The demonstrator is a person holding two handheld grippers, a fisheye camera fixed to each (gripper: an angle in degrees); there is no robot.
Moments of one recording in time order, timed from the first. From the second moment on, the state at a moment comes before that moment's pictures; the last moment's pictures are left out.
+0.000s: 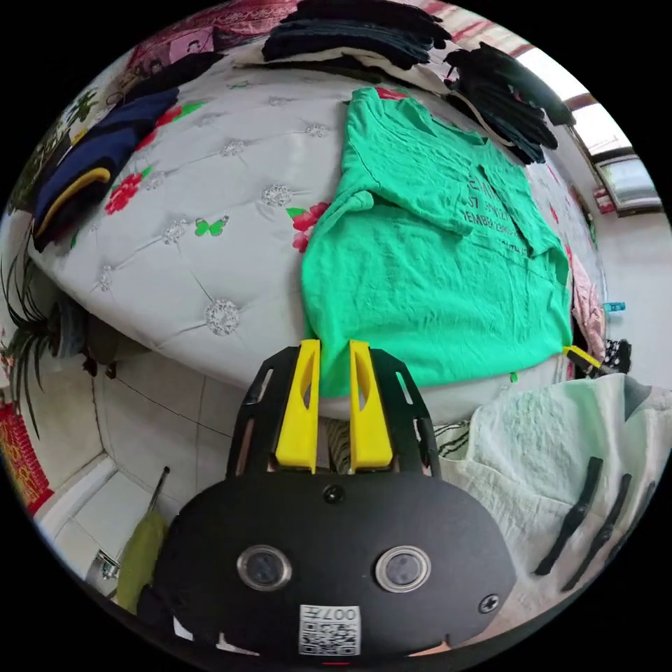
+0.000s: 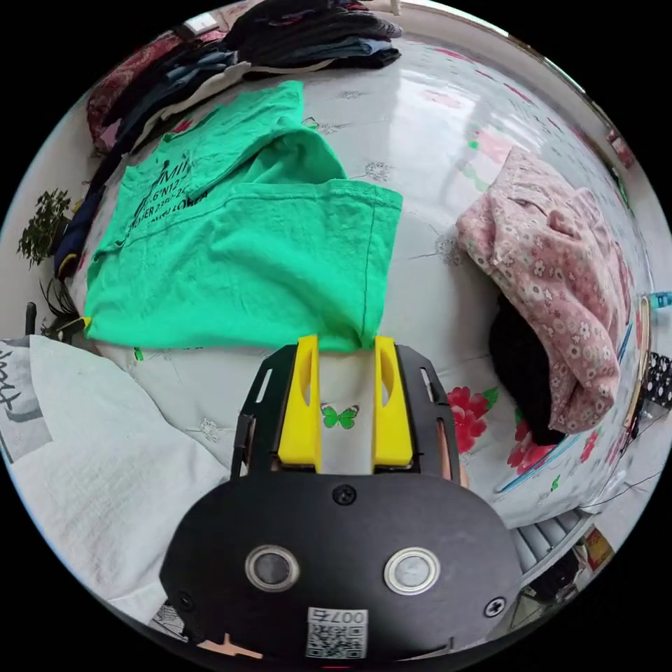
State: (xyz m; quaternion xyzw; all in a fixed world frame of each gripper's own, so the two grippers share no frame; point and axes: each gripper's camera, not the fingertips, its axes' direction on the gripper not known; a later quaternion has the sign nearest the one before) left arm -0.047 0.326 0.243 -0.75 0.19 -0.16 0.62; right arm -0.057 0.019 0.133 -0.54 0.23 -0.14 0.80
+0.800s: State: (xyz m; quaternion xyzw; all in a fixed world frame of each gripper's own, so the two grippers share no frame) left arm -0.248 0.328 0.470 -0.52 0.23 -0.52 0.64; right arm -0.060 -0.236 0.295 -0.35 0.05 -0.03 0.94
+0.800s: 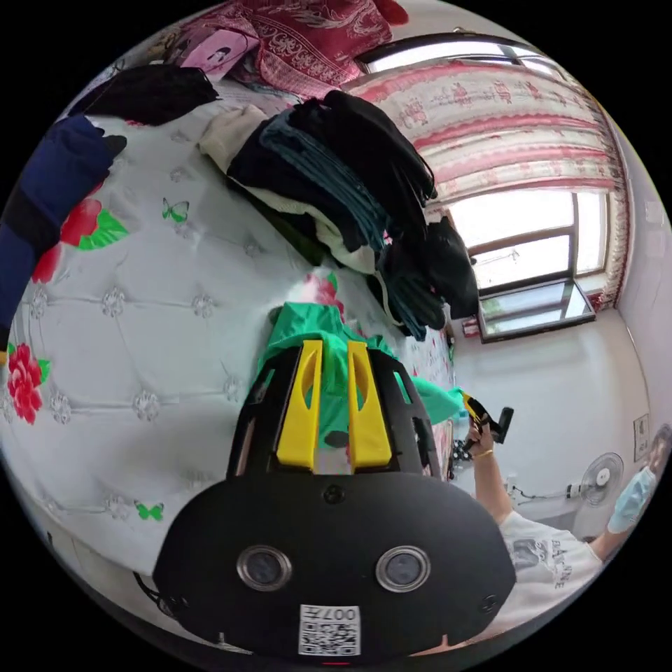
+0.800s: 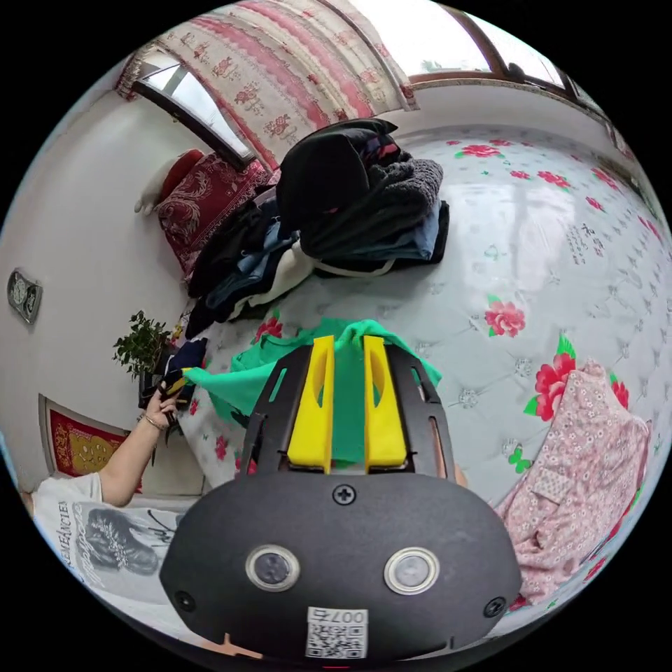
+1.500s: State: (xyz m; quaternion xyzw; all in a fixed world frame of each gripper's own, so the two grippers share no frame) left arm -0.250 0.398 0.363 -0.58 0.16 -0.54 0.58; right arm 0.082 -0.066 0.285 -0.31 0.00 0.30 0.90
